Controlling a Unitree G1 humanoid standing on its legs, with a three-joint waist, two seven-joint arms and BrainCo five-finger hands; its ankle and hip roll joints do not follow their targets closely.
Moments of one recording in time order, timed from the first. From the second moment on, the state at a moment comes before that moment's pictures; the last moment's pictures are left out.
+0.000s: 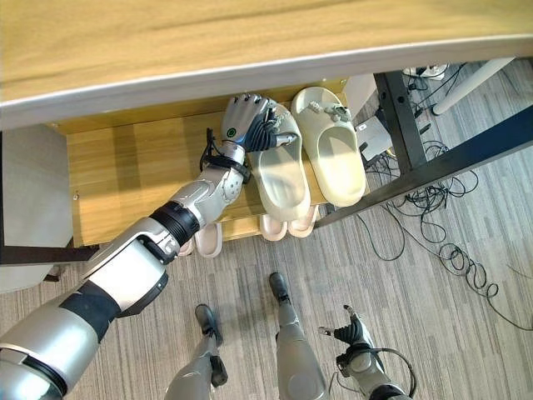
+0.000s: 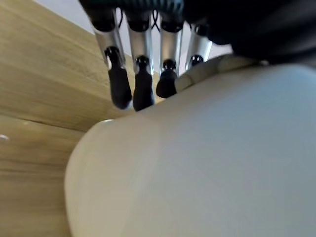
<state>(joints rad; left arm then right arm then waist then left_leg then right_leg) -1.25 0.14 -0.71 0.99 0.56 -0.01 0.64 -0.16 -0.32 0.41 1.14 0.04 -0.21 -0.35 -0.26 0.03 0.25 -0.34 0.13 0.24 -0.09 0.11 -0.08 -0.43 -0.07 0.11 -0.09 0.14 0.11</state>
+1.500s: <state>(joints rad) -1.07 0.20 -0.61 0.76 0.42 0.00 0.55 -0.17 -0.32 0.36 1.16 0.07 -0.16 -0.35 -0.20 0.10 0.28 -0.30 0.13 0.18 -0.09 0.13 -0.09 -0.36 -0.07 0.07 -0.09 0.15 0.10</state>
